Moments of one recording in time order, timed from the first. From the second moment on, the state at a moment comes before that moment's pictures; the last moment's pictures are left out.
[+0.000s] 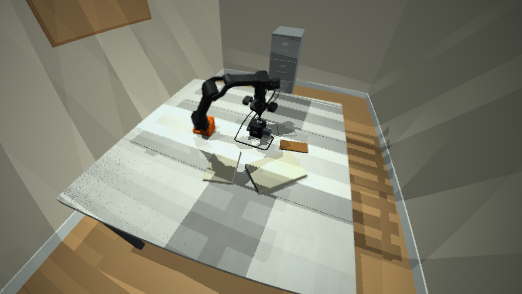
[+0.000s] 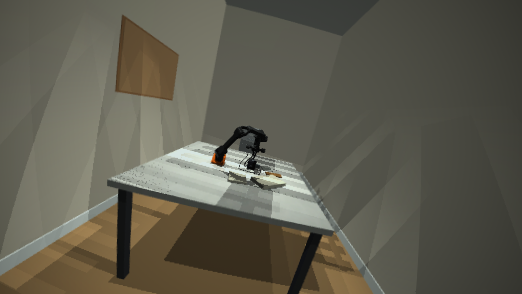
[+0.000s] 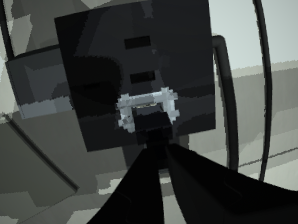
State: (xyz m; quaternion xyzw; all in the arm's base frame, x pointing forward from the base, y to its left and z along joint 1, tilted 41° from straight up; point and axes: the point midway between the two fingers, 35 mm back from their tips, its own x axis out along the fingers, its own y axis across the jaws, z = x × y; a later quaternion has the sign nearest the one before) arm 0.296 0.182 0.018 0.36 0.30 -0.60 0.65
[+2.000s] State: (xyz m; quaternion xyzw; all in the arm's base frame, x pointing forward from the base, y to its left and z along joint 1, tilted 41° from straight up) arm 0.296 0.177 0.012 0.36 0.30 -0.60 0.65
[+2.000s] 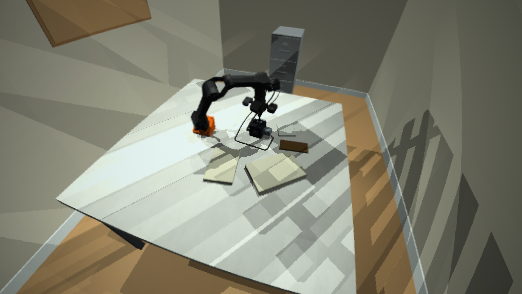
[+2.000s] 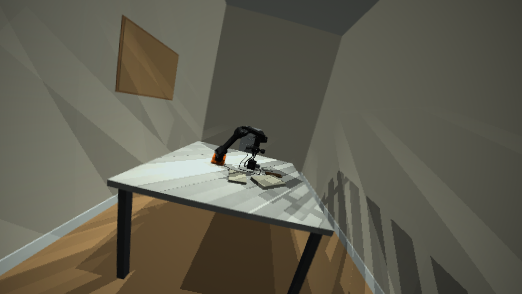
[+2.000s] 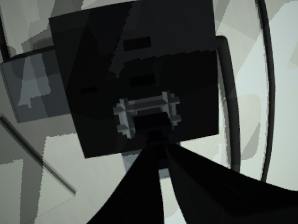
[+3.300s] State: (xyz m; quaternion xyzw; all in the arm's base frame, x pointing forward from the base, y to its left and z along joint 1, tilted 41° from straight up) arm 0.296 0.175 0.009 0.36 0.30 -0.60 0.65
